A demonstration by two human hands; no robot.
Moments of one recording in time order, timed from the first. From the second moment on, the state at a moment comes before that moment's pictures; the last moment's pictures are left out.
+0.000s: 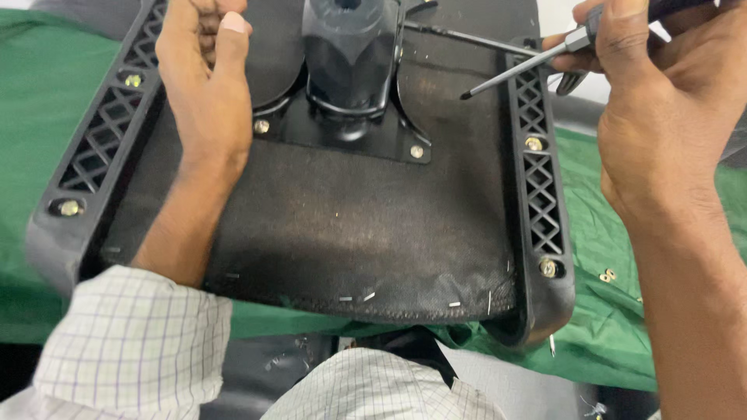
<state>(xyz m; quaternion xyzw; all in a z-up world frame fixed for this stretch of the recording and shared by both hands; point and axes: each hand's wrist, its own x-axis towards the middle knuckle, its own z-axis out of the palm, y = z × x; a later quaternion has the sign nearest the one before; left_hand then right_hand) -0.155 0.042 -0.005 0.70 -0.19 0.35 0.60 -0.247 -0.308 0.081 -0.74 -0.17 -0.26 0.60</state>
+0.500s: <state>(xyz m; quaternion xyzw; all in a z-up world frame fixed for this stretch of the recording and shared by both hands) -0.252 -0.069 0.009 0.85 -0.23 0.23 0.42 -0.266 -0.255 0.070 -0.77 -0.25 -0.26 0.53</state>
